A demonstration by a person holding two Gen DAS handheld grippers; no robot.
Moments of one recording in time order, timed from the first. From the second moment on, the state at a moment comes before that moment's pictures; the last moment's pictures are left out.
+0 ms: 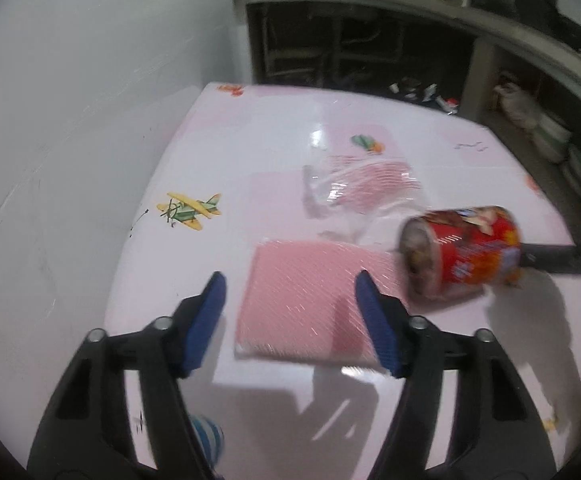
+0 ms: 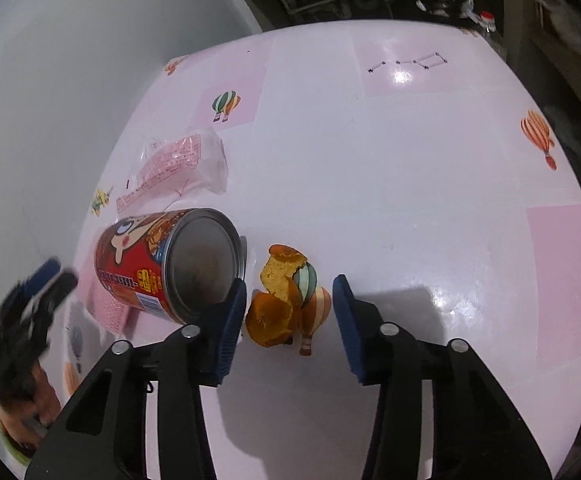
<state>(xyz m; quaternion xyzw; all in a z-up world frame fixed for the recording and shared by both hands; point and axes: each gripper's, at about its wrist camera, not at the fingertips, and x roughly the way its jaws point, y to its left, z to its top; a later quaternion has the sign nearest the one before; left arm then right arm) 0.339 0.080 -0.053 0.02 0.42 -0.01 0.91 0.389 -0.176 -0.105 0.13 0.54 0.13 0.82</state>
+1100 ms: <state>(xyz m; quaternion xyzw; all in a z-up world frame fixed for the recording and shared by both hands) 0.250 0.075 -0.071 -0.07 0.50 -0.09 0.86 0.299 -0.216 -0.112 0.21 0.56 0.15 0.79</state>
